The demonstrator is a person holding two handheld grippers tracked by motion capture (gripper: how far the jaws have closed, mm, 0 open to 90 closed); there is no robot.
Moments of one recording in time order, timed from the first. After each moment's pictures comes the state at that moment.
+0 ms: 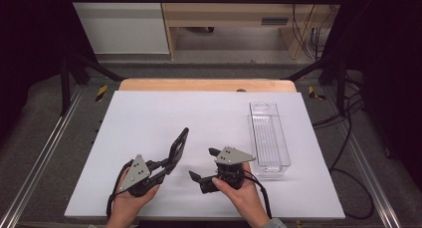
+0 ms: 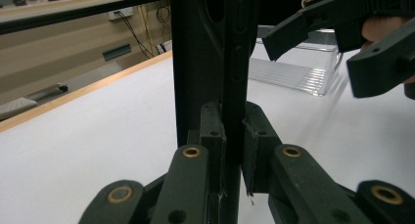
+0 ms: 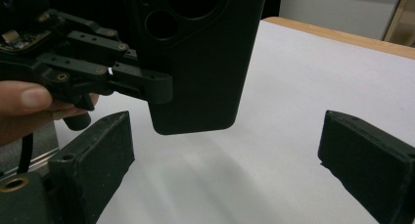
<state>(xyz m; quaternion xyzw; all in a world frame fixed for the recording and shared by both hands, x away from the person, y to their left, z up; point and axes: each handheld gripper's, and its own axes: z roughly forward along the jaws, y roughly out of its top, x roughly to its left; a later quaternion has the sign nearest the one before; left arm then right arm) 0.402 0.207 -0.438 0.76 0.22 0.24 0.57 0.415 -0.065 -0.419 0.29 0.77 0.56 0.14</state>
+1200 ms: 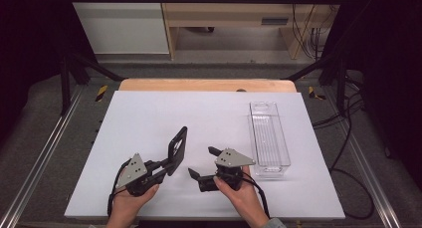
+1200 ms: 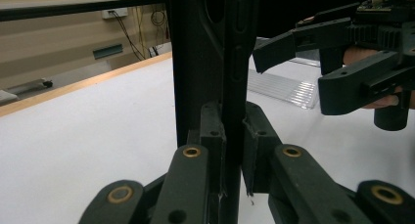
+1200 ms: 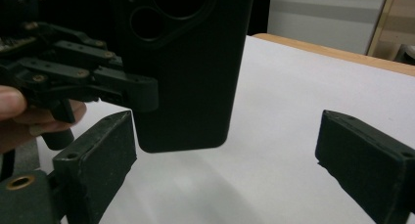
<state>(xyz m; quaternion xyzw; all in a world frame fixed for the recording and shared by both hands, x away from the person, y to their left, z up) 0.404 0.209 -0.439 0.74 0.23 0.21 0.59 0.416 -0.062 -0.430 0.29 0.74 0.58 0.16</state>
